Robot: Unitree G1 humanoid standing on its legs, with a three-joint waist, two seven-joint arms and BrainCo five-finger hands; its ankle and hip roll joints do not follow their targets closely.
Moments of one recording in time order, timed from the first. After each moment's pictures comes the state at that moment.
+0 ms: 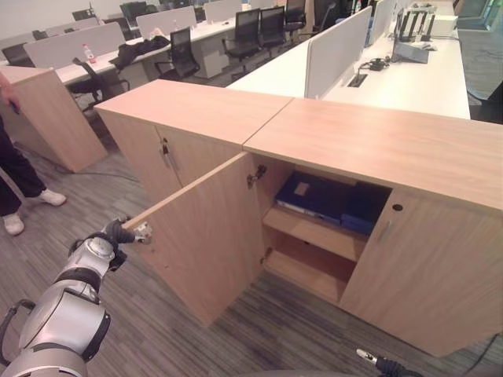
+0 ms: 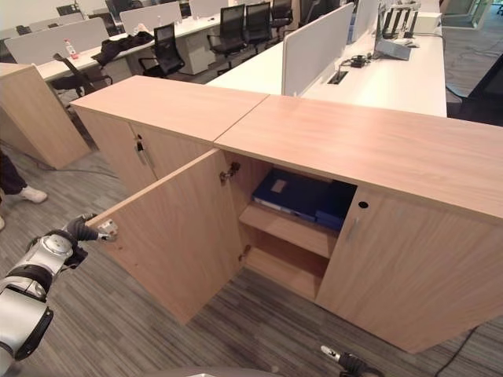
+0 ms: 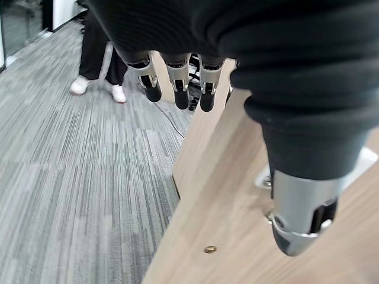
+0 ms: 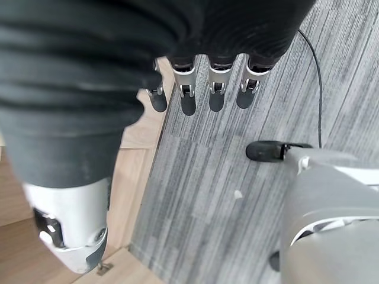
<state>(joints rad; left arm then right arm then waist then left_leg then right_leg) -0.64 0.73 -0.50 1.20 0.11 -0.04 -0.06 -0.02 -0.35 0.07 1.31 0.33 0.03 0.09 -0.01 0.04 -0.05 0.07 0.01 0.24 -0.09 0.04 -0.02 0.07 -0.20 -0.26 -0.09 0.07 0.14</state>
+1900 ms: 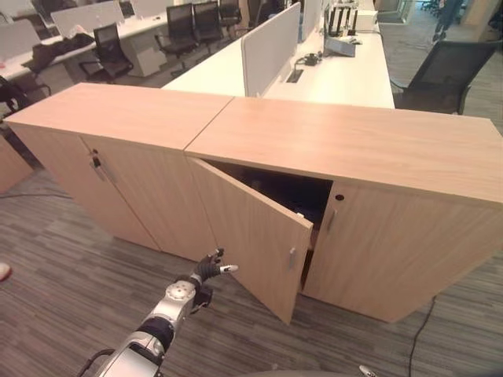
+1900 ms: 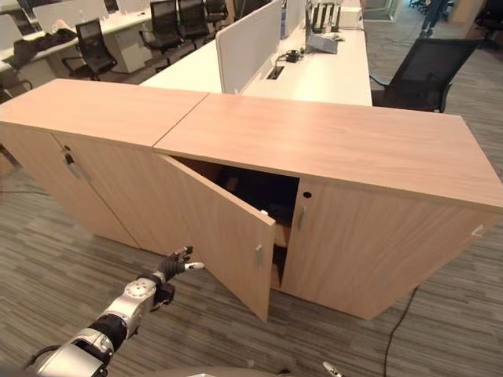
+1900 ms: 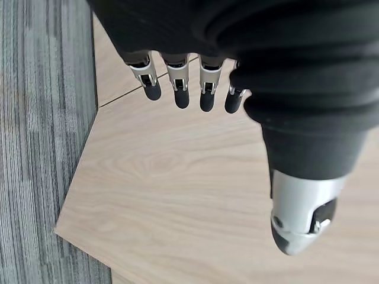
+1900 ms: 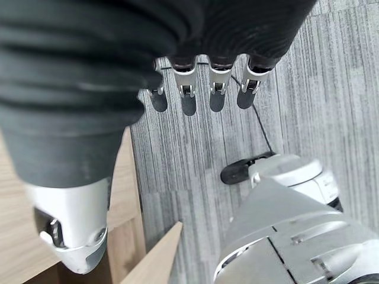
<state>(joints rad) -0.31 0.30 -0.43 0.92 -0.31 -0.09 -0.08 0.04 -0.29 0.00 1.37 0.49 -0.01 0.07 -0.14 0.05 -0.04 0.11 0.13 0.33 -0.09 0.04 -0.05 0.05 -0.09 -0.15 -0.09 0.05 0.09</state>
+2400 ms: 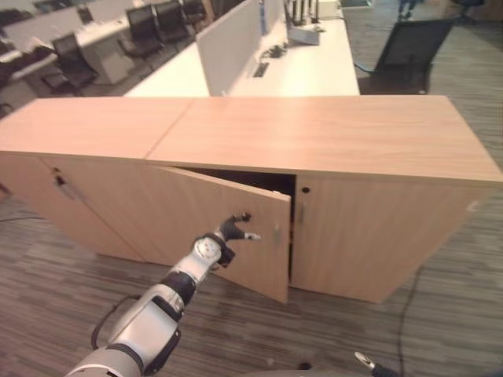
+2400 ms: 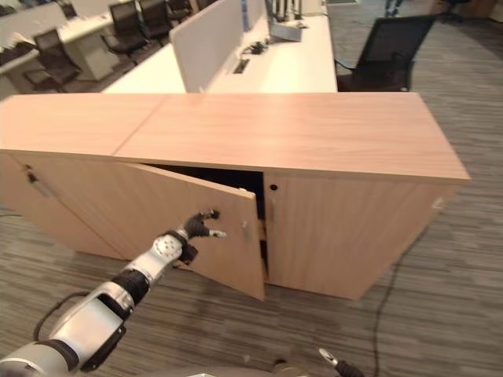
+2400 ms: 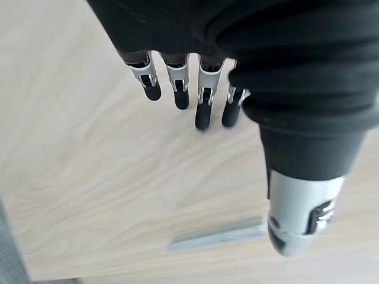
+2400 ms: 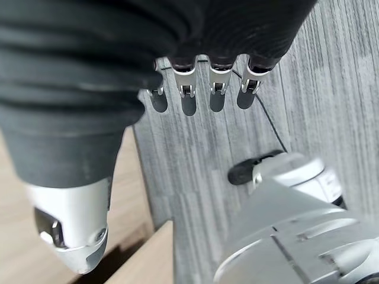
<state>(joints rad) -0.67 0.29 -0.58 0.98 -0.17 -0.05 0.02 -0.03 -0.29 0.09 1.33 0.53 -0.03 0.06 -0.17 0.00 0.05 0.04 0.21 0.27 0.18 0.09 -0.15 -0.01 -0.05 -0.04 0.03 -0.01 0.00</state>
